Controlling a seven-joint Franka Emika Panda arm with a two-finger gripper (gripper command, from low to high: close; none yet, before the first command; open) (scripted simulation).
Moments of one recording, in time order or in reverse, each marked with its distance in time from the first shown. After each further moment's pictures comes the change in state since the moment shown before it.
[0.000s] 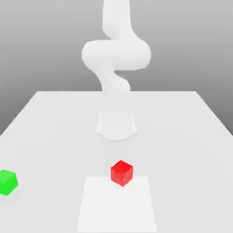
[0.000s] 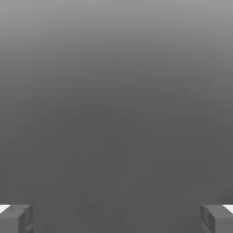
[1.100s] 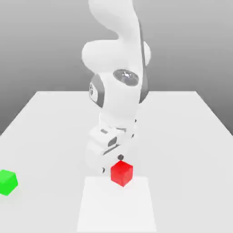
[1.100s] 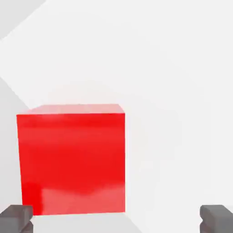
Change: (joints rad) arm 0.058 0.785 -0.158 -0.556 -0.613 0.539 -0.316
